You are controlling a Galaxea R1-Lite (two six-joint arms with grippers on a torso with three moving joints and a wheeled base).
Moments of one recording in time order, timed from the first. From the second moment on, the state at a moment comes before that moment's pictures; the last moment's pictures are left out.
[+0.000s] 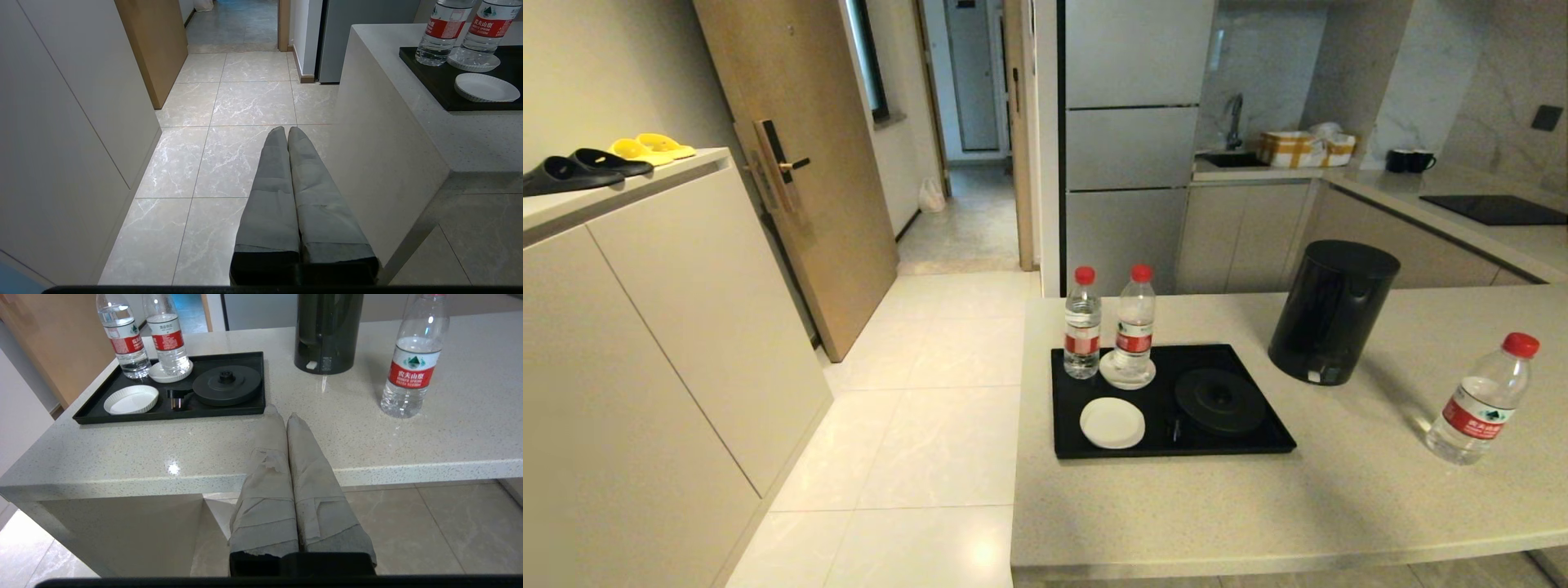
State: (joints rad) left arm 0.00 0.00 0.00 0.04 0.01 0.00; right arm 0.00 0.00 0.00 0.00 0.00 0.01
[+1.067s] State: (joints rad) left arm 0.00 0.00 0.00 0.04 0.01 0.00; right arm 0.00 0.30 -0.58 0.39 0.03 0.16
